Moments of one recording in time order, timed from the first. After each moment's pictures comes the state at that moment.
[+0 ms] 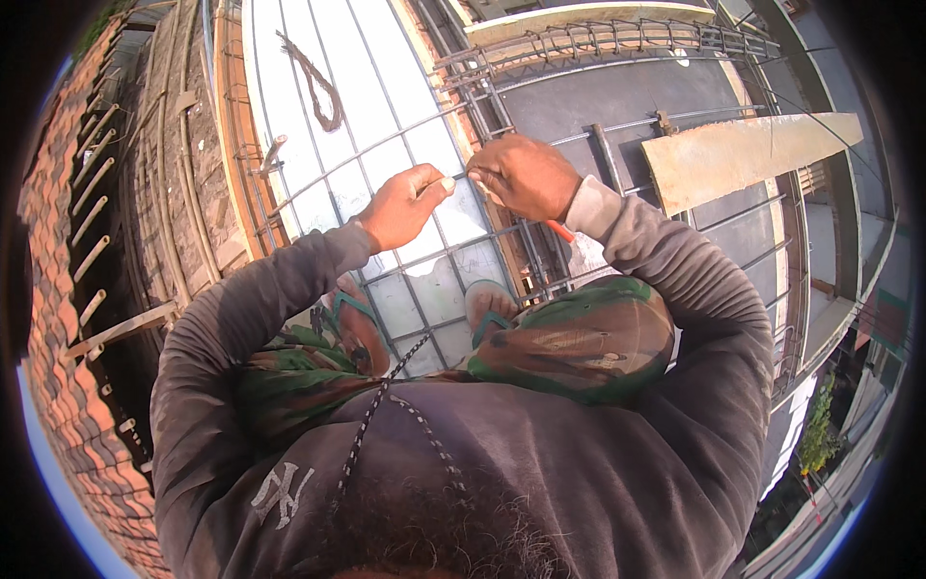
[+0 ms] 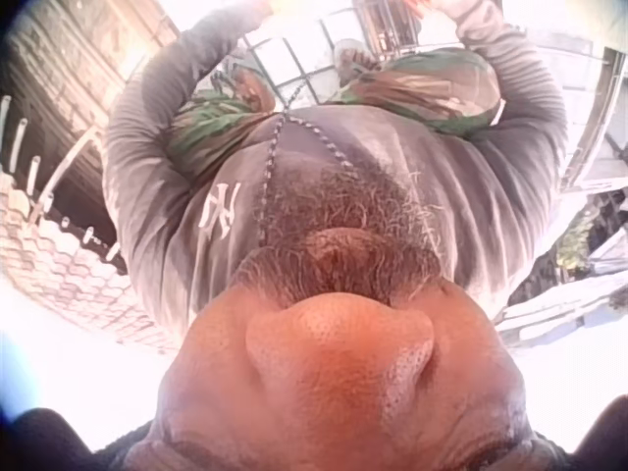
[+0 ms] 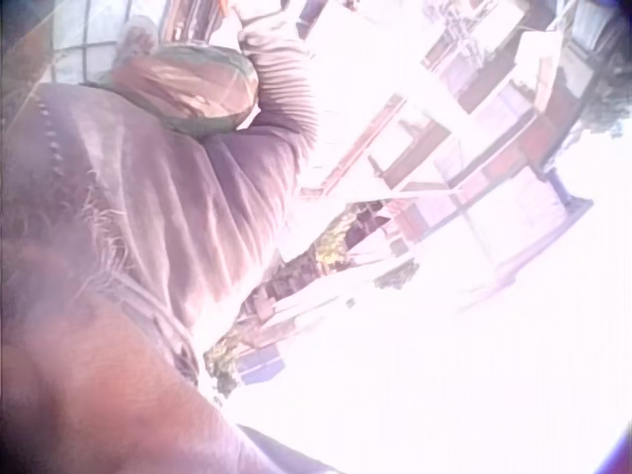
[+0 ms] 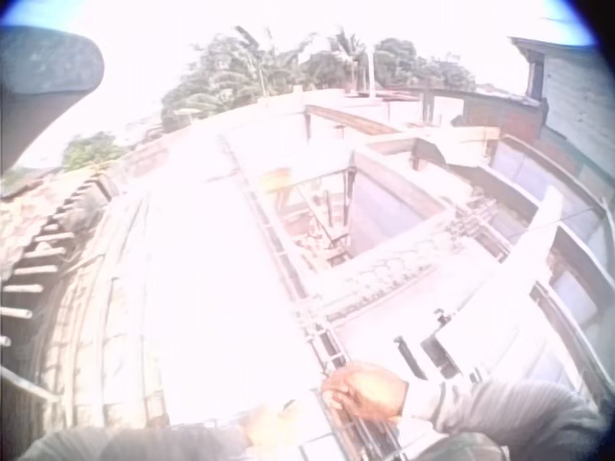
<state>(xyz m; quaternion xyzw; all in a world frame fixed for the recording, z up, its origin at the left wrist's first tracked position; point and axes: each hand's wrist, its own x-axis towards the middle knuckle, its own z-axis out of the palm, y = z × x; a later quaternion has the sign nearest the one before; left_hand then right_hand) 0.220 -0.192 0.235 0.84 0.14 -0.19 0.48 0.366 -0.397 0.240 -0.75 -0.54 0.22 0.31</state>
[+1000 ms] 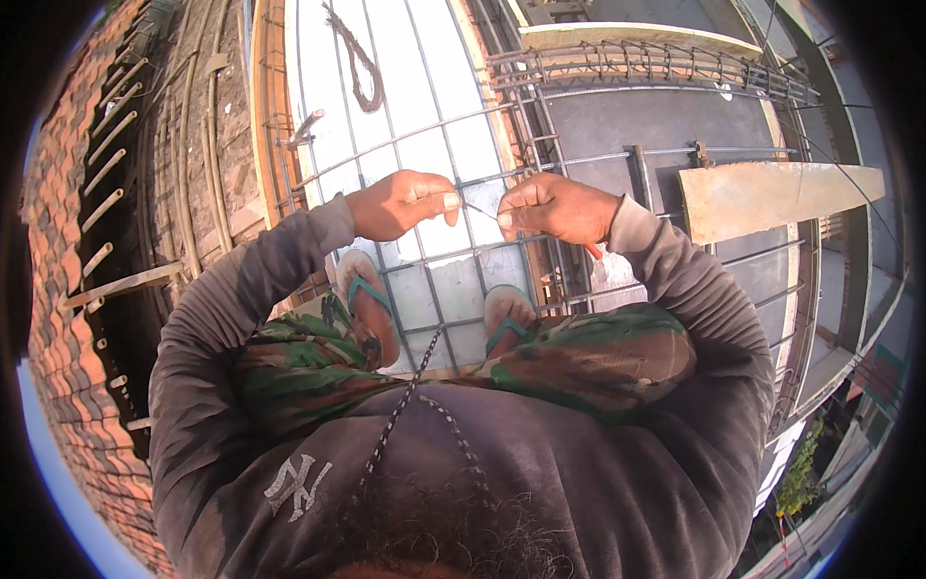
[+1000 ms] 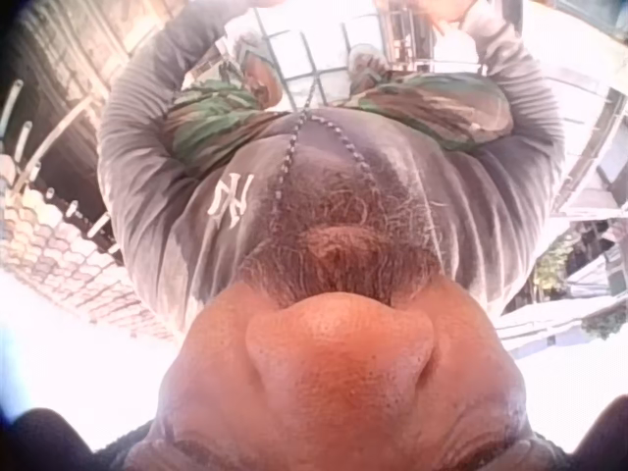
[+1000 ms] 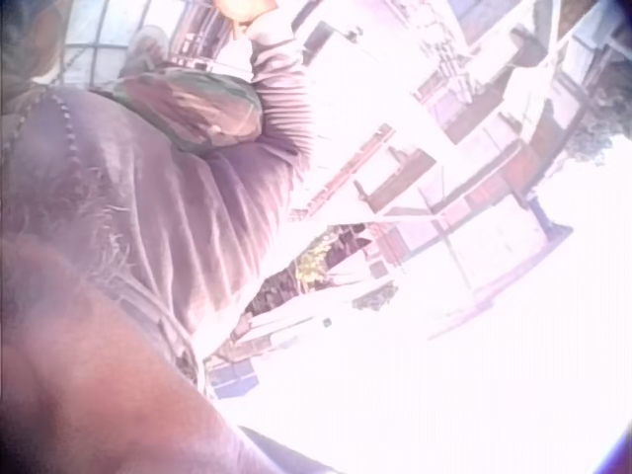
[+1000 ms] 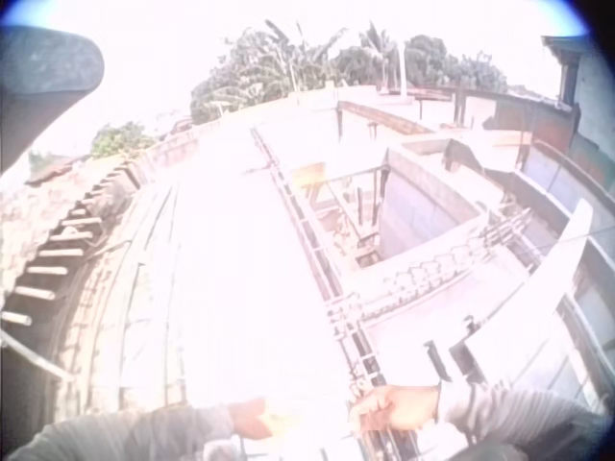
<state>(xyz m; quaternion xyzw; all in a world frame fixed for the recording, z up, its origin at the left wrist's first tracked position) 0.194 -0.130 0.262 0.78 0.01 -0.29 0.55 0.359 -0.379 0.254 -0.57 -0.45 0.59 0.35</state>
